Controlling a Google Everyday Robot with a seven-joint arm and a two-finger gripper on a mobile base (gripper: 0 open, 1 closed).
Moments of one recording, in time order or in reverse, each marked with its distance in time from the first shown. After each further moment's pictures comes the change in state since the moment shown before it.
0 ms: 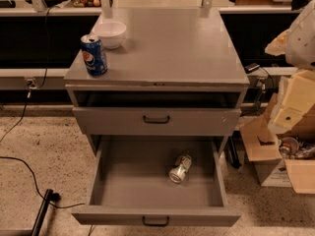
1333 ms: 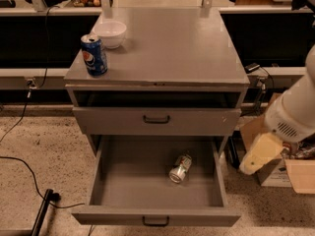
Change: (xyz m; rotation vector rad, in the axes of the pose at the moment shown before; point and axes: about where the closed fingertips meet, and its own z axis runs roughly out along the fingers) arm 0.065 0.028 0.149 -0.046 0.035 0.397
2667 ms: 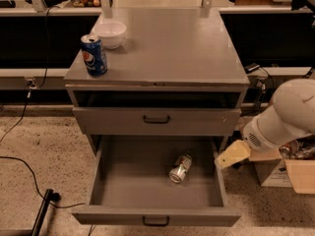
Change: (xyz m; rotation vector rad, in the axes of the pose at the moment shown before) arm -0.005 -0.013 0.093 0.022 -0.060 0.326
